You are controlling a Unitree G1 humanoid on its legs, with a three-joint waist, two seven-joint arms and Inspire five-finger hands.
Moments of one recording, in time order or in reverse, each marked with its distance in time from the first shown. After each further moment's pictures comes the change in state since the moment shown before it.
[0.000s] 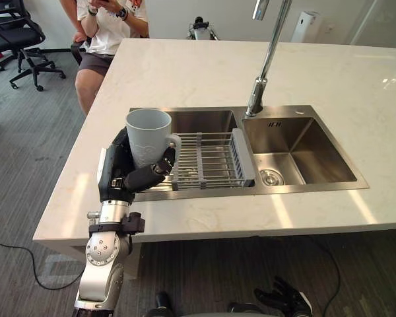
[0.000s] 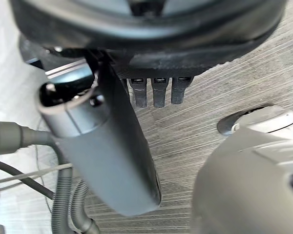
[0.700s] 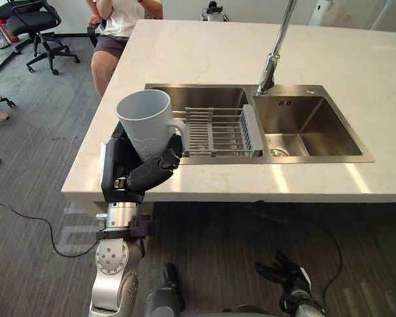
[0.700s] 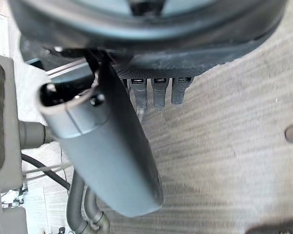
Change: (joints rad) left arm -0.006 -0.100 -0.086 -0.075 0.002 -0.027 0.009; right arm -0.089 -0.019 -0.002 -0.036 0.065 -0.019 -0.094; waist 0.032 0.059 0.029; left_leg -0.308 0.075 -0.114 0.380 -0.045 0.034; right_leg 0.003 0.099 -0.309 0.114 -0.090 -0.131
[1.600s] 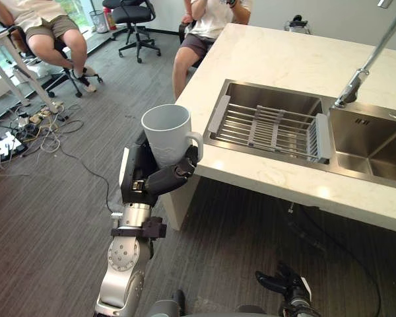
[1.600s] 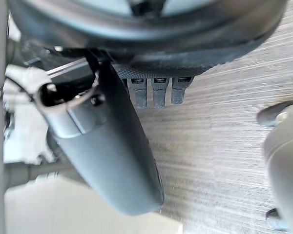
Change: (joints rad) left arm 0.038 0.020 -0.053 0.046 -0.002 -0.010 0.001; right arm 0.035 0.017 0.074 -0.035 -0.007 -0.003 -0.005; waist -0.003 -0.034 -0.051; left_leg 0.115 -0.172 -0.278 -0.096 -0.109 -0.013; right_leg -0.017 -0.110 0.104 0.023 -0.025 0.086
